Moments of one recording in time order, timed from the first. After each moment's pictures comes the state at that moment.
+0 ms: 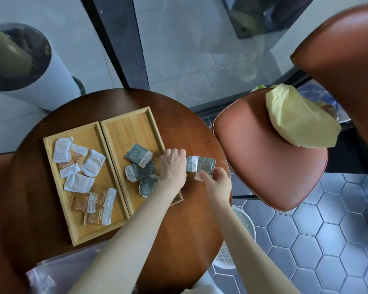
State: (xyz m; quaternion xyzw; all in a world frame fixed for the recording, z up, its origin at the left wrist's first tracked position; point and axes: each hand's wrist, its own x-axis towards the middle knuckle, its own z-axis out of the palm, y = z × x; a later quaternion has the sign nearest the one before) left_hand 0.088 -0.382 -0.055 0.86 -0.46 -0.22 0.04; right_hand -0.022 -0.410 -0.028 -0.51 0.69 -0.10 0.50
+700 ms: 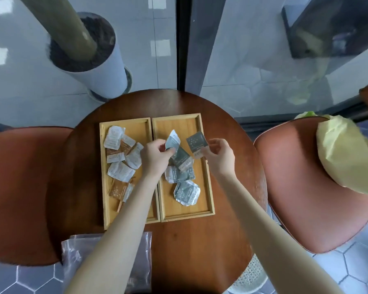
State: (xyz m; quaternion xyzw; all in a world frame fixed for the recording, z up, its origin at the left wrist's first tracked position) left_hand 0.200 -0.309 -0.033 0.88 -0.11 -0.25 0.38; right_hand 0.101 -0.426 -0.020 -0.66 0.52 -0.04 0.54
